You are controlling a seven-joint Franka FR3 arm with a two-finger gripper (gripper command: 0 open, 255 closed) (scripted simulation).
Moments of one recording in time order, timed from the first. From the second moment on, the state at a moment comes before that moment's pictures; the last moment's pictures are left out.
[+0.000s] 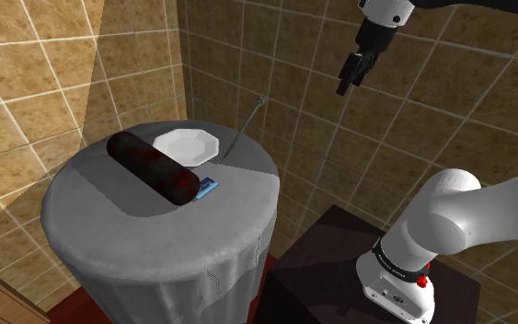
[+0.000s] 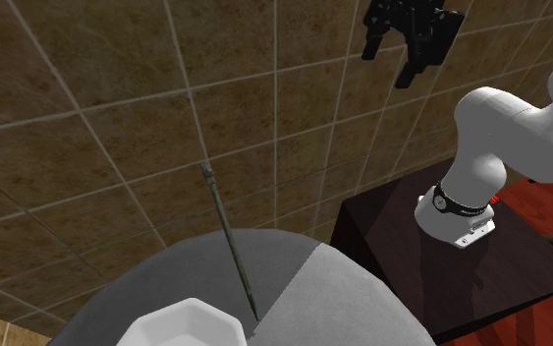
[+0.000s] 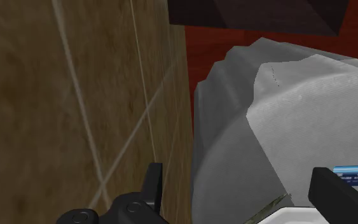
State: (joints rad) arm -0.01 -0.81 -0.06 -2.29 -0.09 1.62 -0.11
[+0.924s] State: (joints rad) arm -0.17 -0.59 0.34 -2.35 -0.06 1.91 0.67
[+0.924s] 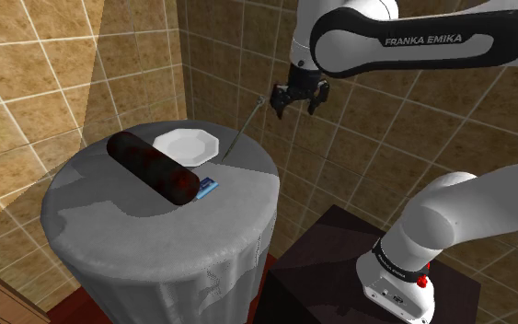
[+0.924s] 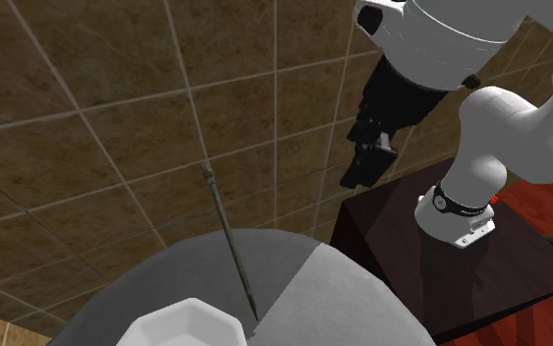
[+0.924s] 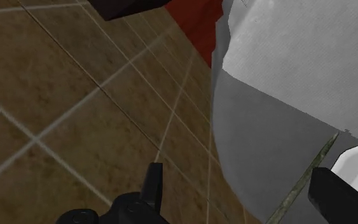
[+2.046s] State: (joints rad) arm -0.33 0.27 0.65 -1.77 -0.57 1.80 1.87
